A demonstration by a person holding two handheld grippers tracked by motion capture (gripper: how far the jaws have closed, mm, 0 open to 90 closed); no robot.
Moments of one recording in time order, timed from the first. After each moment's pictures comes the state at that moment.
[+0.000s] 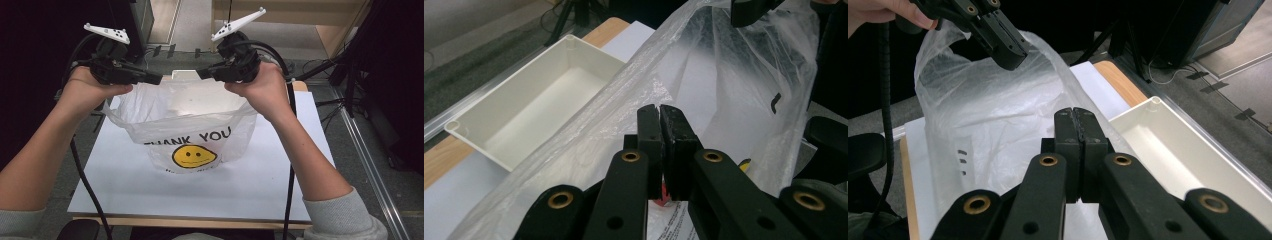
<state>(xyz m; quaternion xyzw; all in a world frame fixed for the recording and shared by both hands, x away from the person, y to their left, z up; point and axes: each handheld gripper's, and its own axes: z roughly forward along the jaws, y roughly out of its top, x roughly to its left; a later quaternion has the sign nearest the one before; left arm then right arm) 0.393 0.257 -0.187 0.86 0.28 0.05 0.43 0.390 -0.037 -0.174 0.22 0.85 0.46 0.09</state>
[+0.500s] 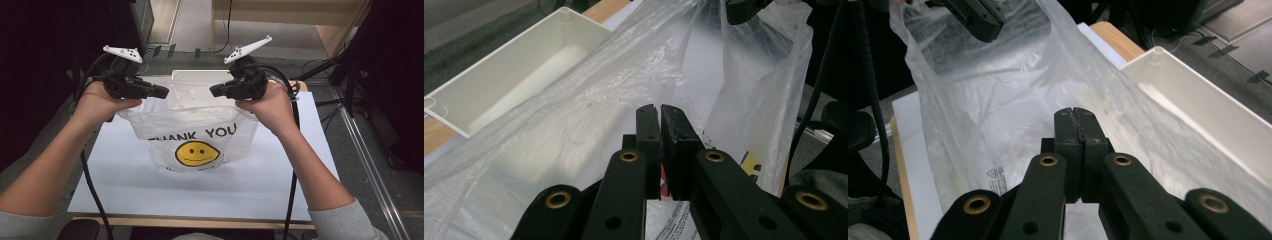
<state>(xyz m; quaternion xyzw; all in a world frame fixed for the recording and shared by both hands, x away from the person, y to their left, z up) 0.394 0.248 -0.226 0.87 0.28 0.05 0.41 0.396 -0.060 -0.227 0.26 0.86 0.44 0.07</state>
